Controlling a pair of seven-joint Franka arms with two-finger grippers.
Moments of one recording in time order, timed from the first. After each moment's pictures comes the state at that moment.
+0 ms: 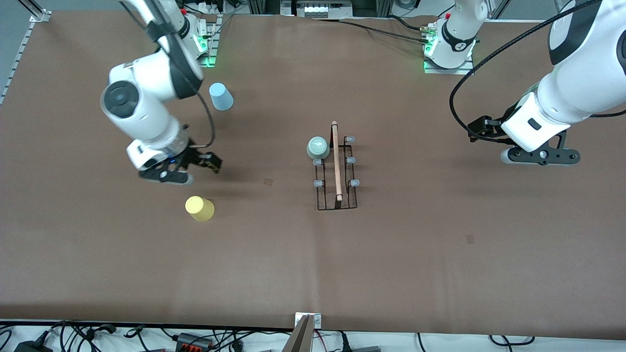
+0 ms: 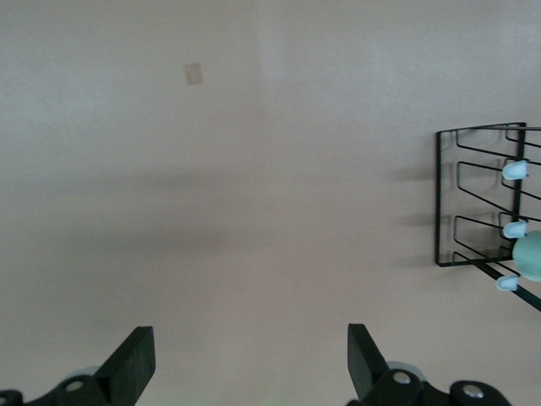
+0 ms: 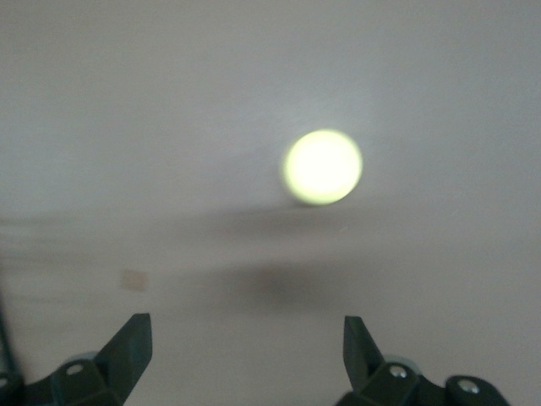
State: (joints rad) left arm 0.24 0.18 -0.47 -1.51 0.04 1.53 -0.21; right arm 0.16 0.24 0.14 -1.96 -0.01 2.26 0.38
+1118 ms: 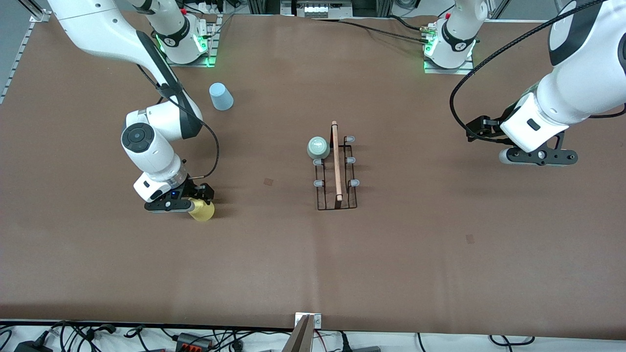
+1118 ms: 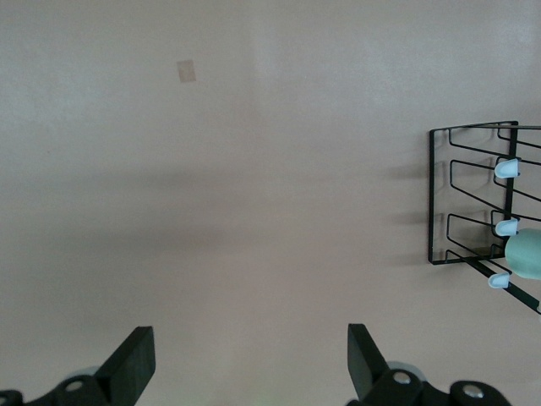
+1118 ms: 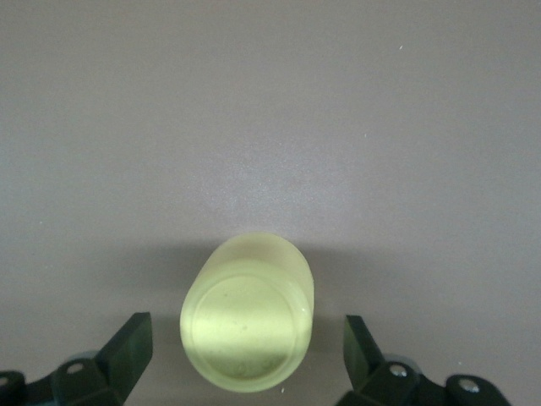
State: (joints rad) left arm 0.24 0.18 -0.47 -1.51 0.04 1.53 -0.21; right arm 0.14 0.50 0.10 -1.97 -0.20 2.67 0.33
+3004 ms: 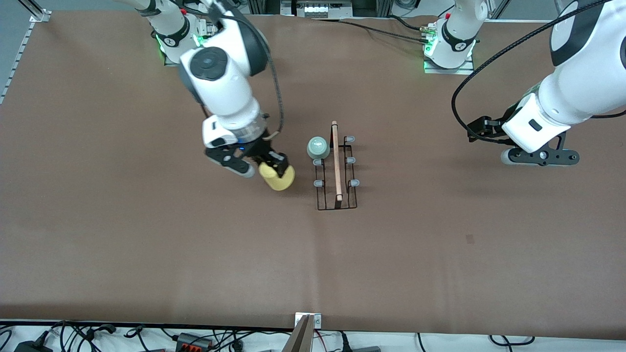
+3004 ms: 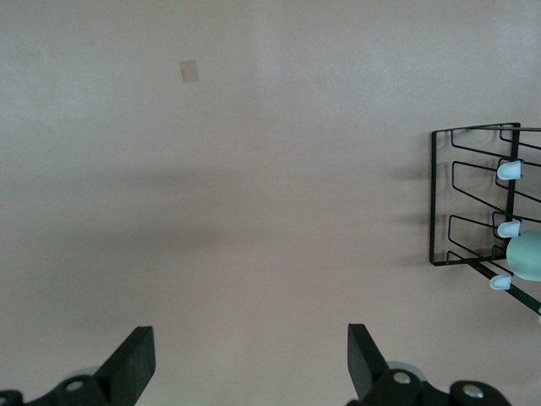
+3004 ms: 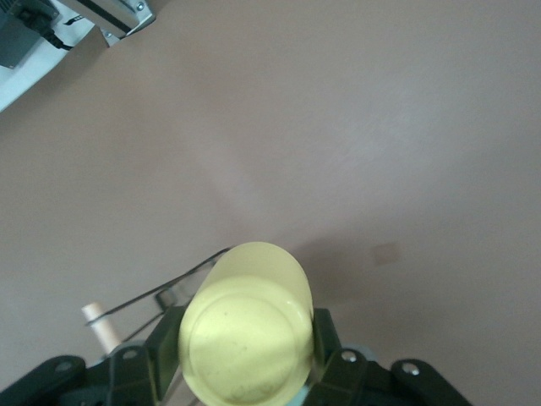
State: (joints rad) left arm 0.24 0.18 -0.47 -1.51 0.04 1.53 -0.21; right arm 0.54 0.43 0.12 -1.57 -0.03 2.29 1.22
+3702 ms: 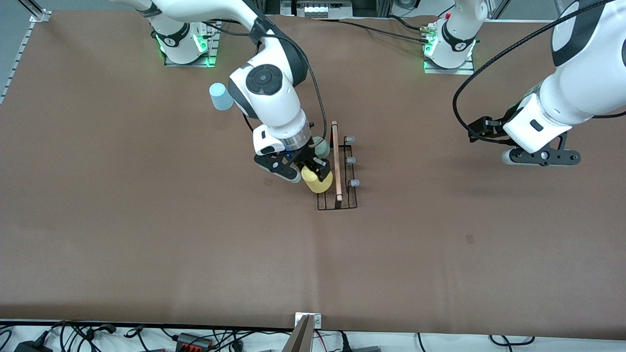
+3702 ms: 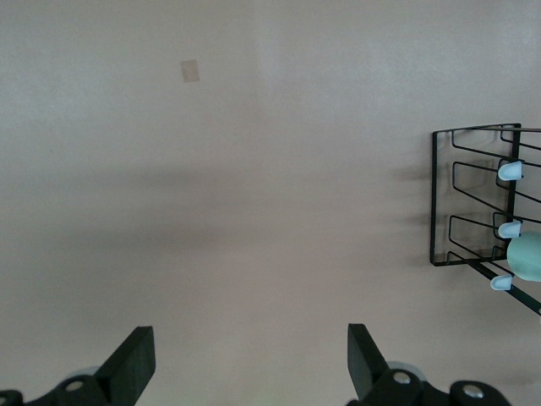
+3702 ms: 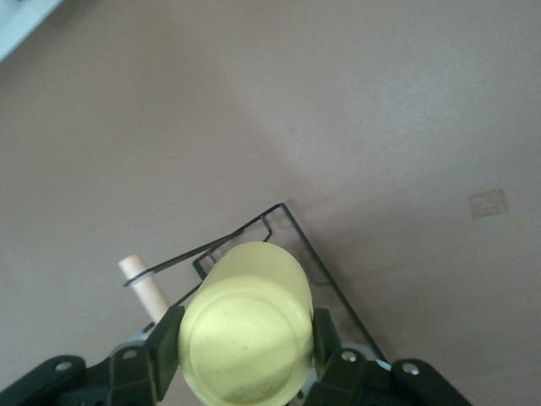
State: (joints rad) left arm 0.24 0.18 -0.47 -1.51 0.04 1.53 -0.21; right arm 0.63 0.62 0.12 -1.42 -0.03 2.32 1.27
